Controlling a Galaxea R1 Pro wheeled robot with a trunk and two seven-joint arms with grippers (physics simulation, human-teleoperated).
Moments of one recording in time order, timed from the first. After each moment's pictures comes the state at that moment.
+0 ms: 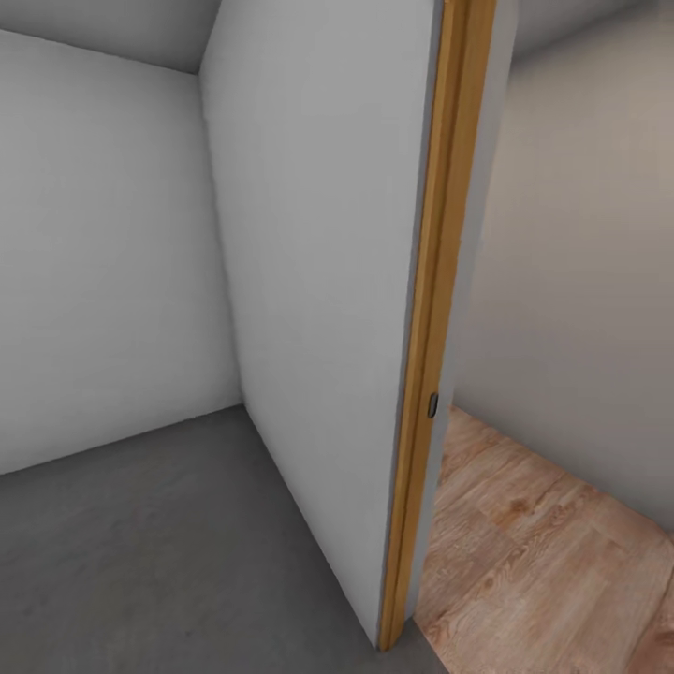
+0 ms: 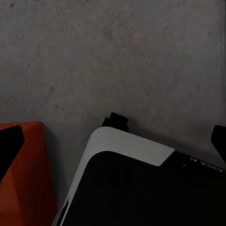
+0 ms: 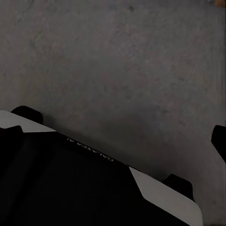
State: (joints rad) left arm -0.33 0.02 0.05 0.04 0.31 0.06 0.17; right arm -0.32 0.15 0.15 0.06 0.16 -0.16 0.15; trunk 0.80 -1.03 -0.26
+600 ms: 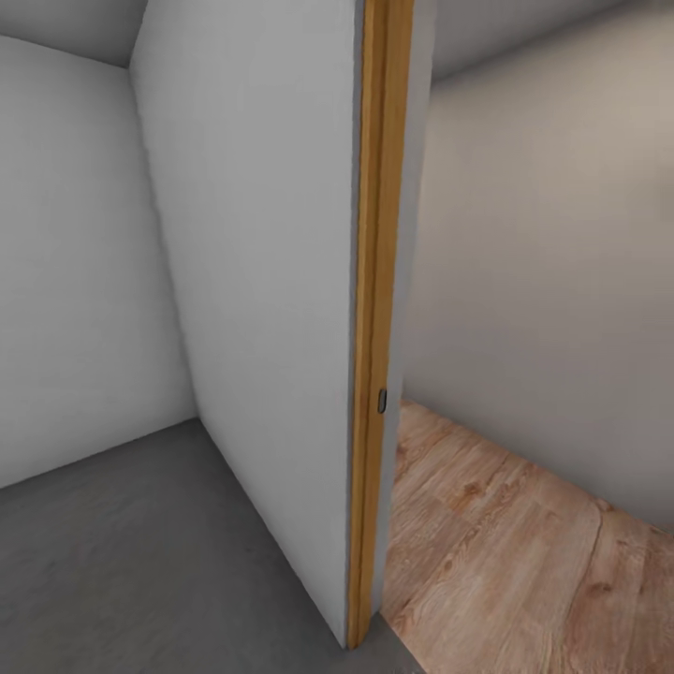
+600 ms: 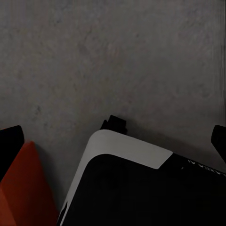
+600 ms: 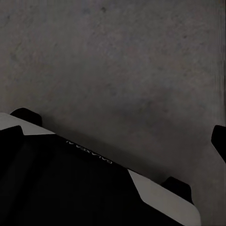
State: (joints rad) left arm -0.33 0.02 0.04 0.04 0.31 0.06 0.17; right arm -0.32 0.15 0.15 0.06 0.16 -0.16 0.15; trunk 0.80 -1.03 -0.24
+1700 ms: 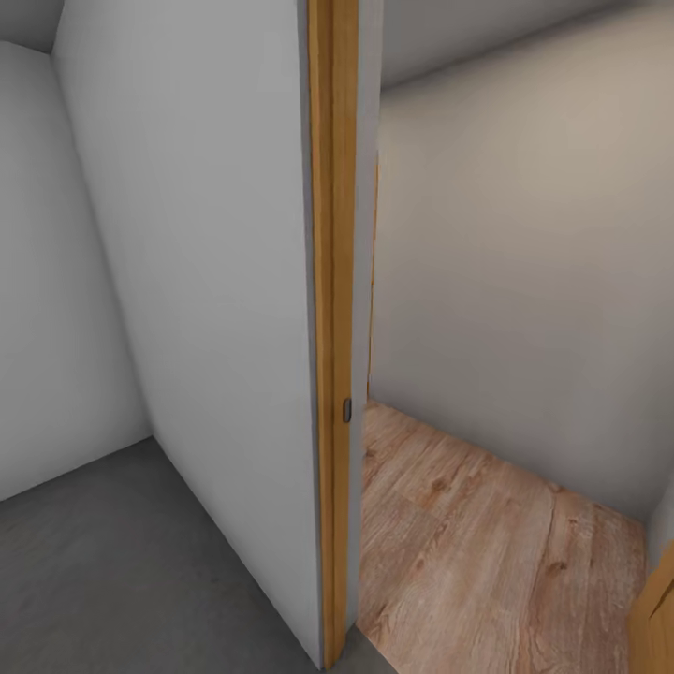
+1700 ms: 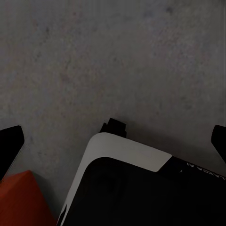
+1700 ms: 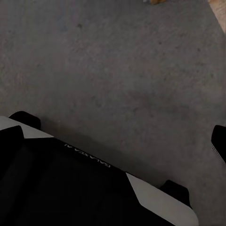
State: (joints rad) left arm -0.33 0.02 0.04 0.04 0.31 0.06 0.17; right arm -0.32 0.14 0.15 0.06 0.16 -0.16 0.15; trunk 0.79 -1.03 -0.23
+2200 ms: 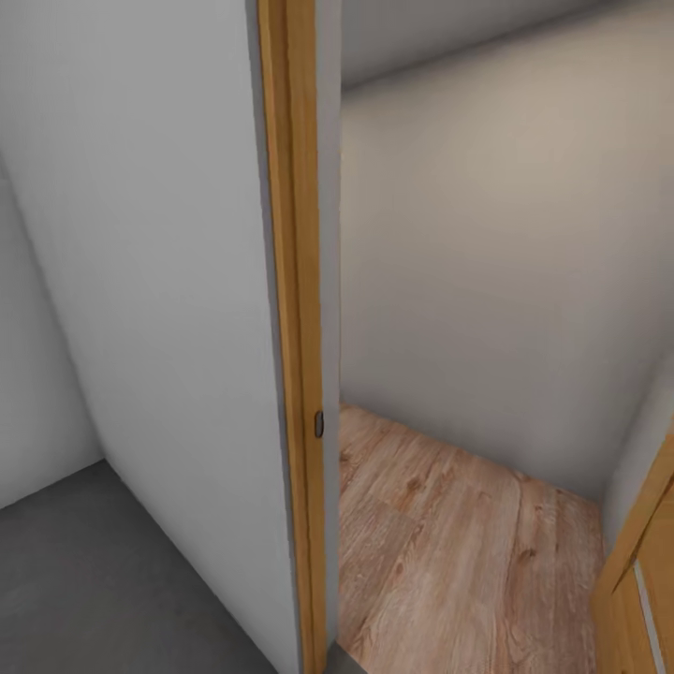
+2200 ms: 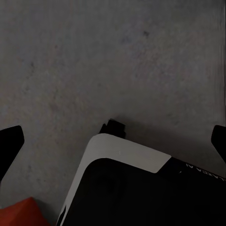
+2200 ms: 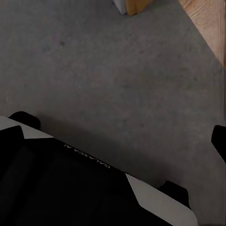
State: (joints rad) left arm -0.33 0.02 0.05 0.04 0.31 0.06 0.17; right arm -0.32 0.14 0.15 0.06 0.16 -0.16 0.15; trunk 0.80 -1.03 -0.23
